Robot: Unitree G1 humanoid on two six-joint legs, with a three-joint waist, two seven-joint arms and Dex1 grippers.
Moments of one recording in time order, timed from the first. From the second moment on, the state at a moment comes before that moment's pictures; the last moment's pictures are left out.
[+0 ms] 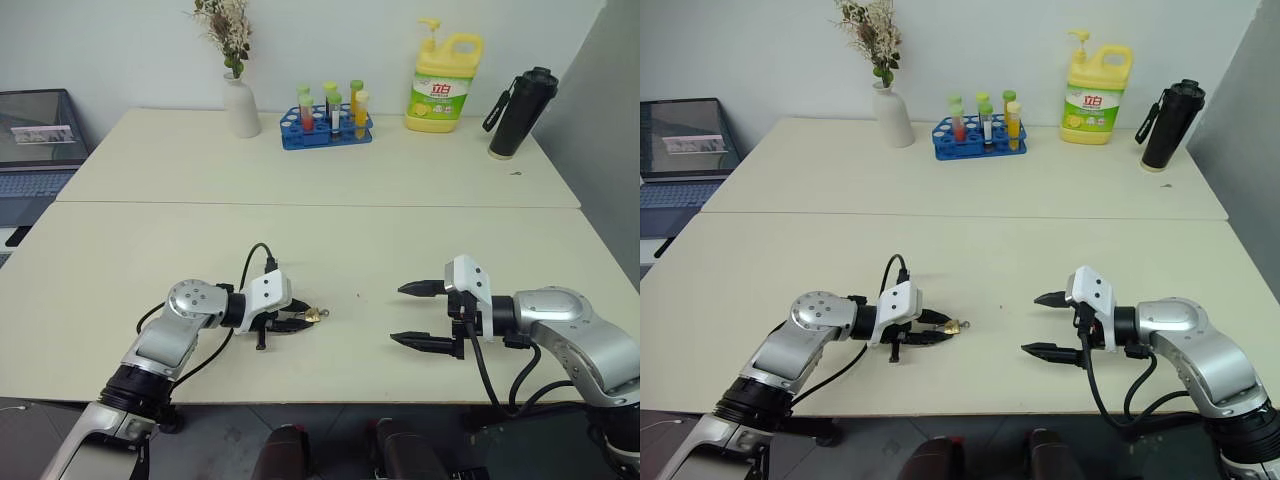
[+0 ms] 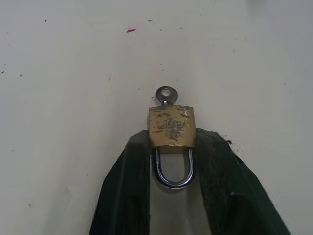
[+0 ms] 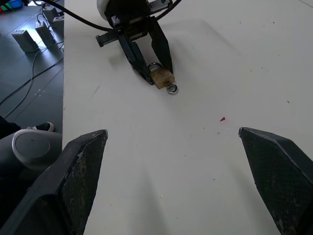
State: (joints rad) left arm -0.39 0.66 -0.25 0.11 -0.11 0.15 -1.19; right arm -0.24 -0.75 0.10 -0.41 0.47 0.62 1.02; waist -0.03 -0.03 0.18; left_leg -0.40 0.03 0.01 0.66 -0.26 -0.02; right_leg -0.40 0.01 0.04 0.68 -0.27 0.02
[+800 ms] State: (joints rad) left arm -0.53 0.55 -0.25 0.18 0.05 -0.57 -1.02; right arm -0.09 -0.75 -0.04 -0.41 0.45 0.53 0.94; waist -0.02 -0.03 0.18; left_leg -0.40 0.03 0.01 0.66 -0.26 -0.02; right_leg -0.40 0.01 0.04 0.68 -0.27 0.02
